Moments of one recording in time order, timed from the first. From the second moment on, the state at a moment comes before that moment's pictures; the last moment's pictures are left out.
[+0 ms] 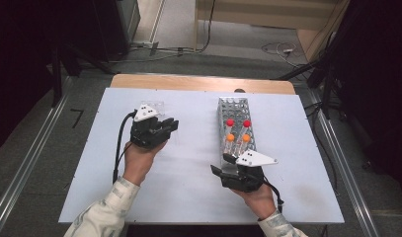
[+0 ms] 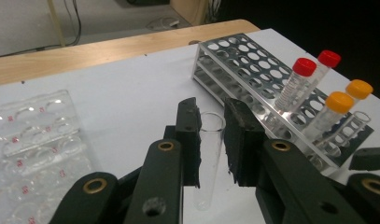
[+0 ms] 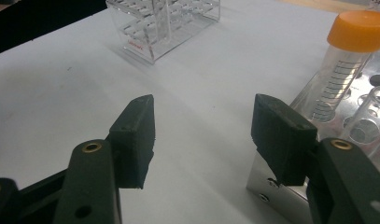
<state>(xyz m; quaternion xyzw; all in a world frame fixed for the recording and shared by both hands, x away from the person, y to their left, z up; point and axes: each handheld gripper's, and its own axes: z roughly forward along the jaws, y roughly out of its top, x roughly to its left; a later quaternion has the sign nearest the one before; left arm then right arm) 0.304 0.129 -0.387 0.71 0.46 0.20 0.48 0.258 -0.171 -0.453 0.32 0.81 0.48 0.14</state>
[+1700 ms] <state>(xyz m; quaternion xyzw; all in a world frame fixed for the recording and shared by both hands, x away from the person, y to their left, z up) 0.319 0.164 -0.434 0.70 0.51 0.27 0.43 0.254 -0.171 -0.452 0.32 0.81 0.48 0.14</state>
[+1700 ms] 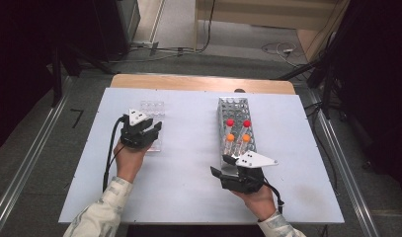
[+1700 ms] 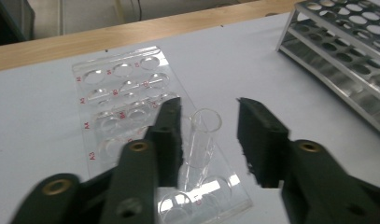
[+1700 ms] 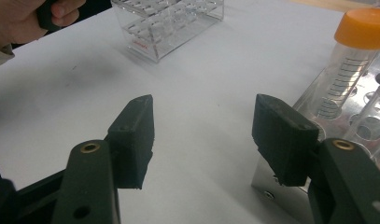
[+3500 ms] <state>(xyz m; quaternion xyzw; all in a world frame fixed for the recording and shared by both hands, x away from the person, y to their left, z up) 0.276 0.176 -0.423 0.68 0.51 0.24 0.47 0.277 -0.208 -0.464 0.39 0.77 0.46 0.23</state>
